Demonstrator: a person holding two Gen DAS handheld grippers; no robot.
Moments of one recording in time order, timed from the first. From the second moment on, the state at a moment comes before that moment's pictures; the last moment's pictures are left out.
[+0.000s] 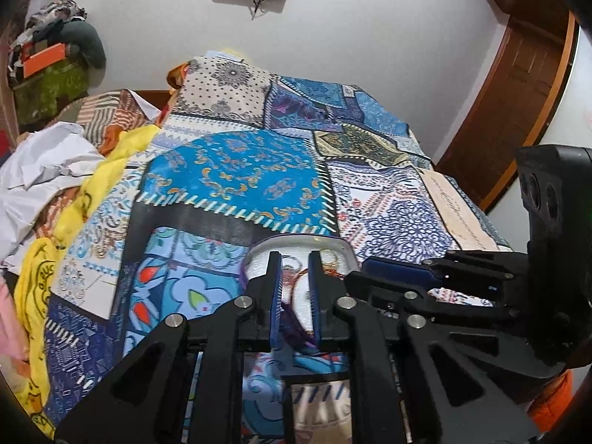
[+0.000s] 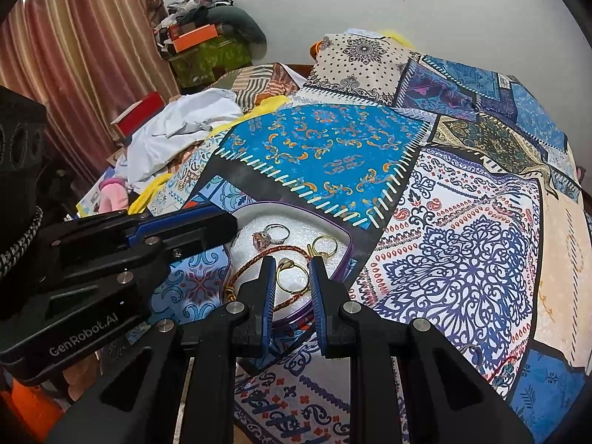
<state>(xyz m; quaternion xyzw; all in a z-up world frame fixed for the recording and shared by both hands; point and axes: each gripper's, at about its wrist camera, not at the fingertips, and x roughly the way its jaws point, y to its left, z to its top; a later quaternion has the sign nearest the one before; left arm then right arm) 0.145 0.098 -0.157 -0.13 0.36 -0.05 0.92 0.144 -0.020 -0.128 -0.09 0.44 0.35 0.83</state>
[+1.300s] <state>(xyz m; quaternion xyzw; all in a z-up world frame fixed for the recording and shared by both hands) 0.110 0.054 -0.102 -0.08 0.33 -0.03 0.94 0.124 -0.092 -0.069 -0.07 0.38 0.28 0.88</state>
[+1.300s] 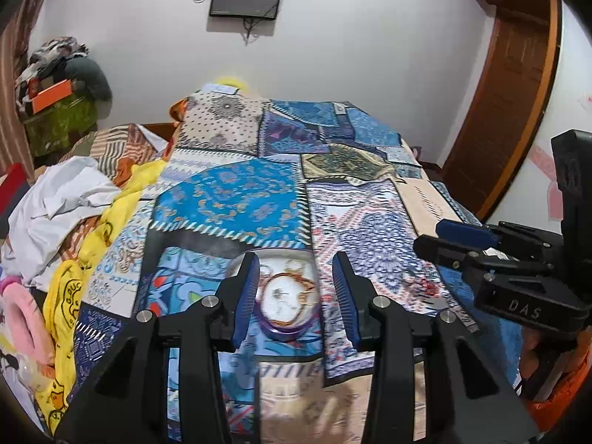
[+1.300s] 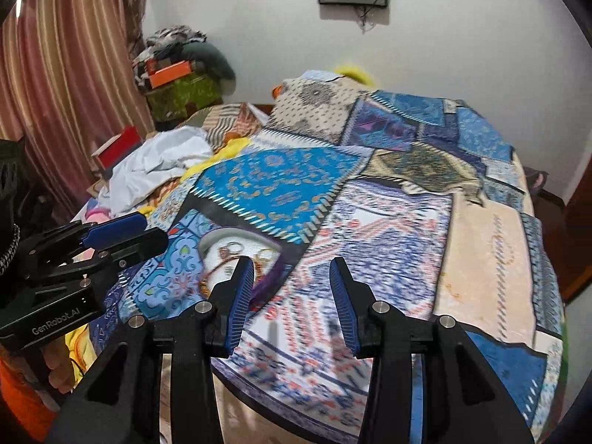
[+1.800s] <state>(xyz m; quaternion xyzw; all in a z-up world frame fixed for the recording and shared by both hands) 0.138 -0.019 -0.106 -0.04 0.35 -0.10 0.93 0.128 -0.178 -0.067 -0.03 0.37 0.20 0.91</state>
